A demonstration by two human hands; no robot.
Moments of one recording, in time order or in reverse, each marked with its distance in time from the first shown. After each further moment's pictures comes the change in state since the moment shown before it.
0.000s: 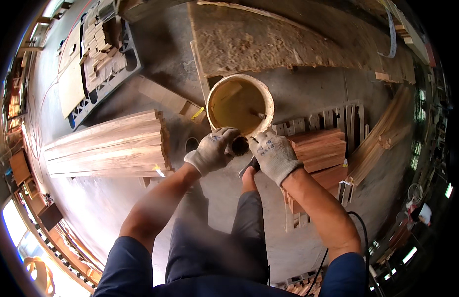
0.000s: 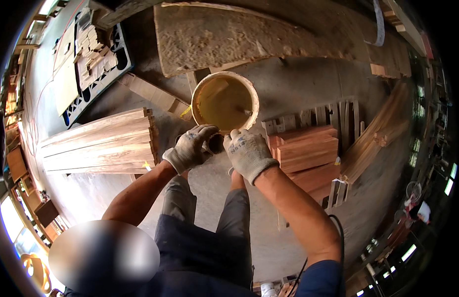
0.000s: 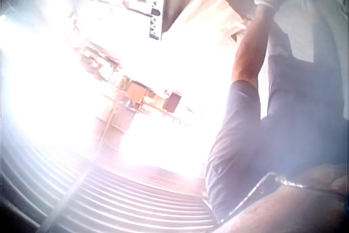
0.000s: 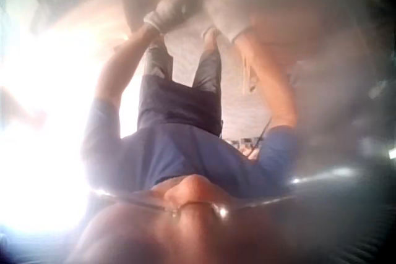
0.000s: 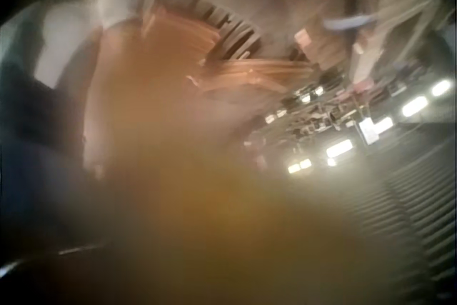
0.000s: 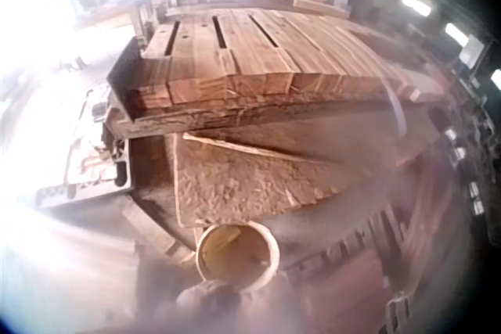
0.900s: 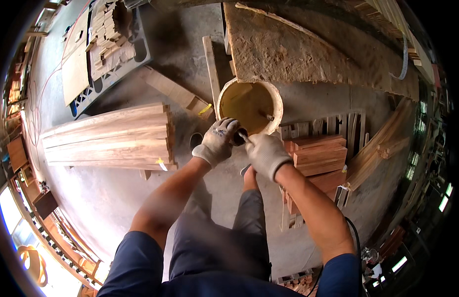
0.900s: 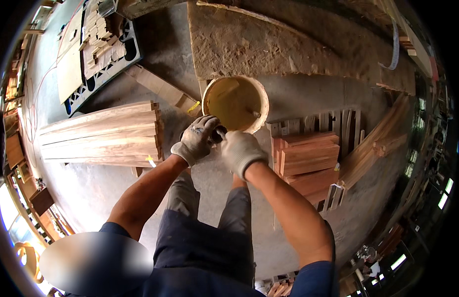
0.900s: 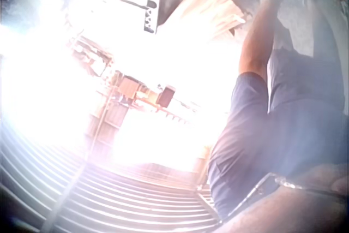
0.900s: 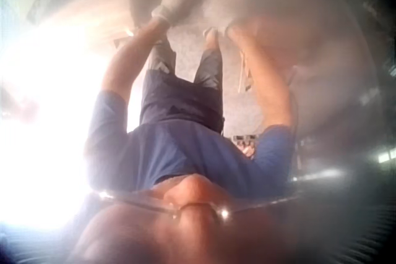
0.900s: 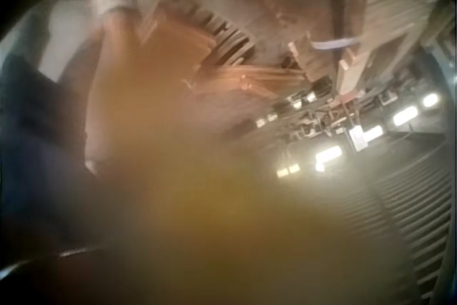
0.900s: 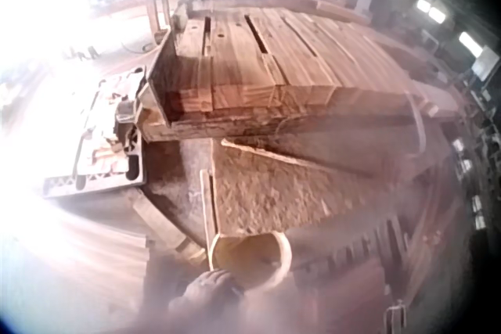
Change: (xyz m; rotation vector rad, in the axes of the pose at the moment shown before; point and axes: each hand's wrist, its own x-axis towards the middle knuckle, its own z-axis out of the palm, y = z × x) left_hand -0.005 -0.036 -0.005 0.147 0.029 -0.136; right_hand 0.053 -0.038 -0.019 0.565 -0.188 0.427
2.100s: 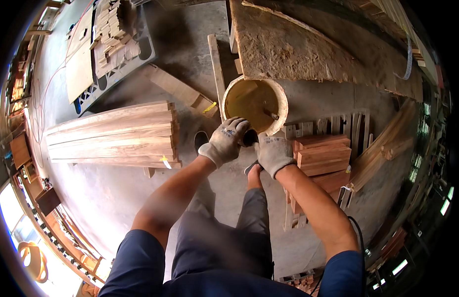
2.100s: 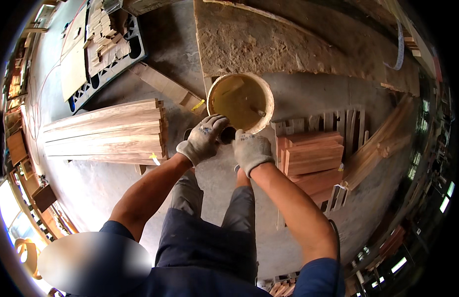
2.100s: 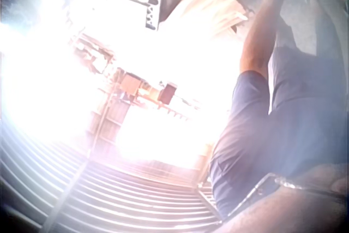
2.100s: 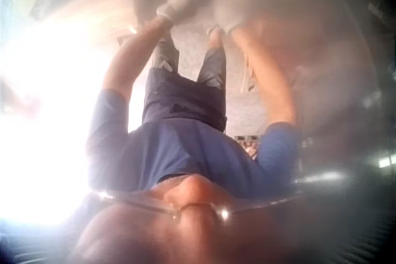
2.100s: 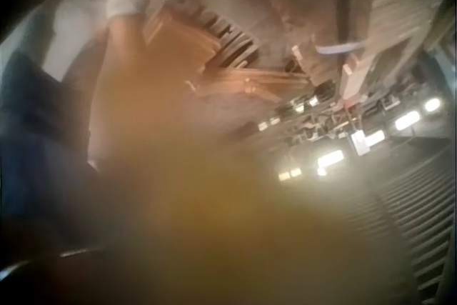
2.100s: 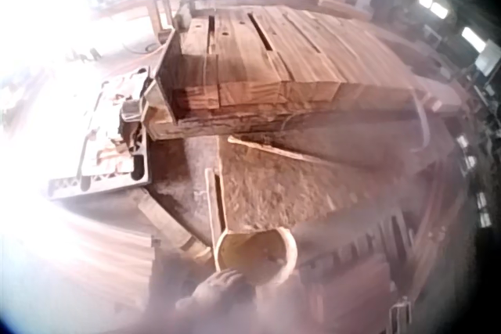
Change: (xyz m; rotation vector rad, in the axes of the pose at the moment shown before) left_hand 0.001 0.010 0.000 -0.042 0.008 0.087; right_hand 0.003 0.032 0.033 -0.386 -0.056 -0.014
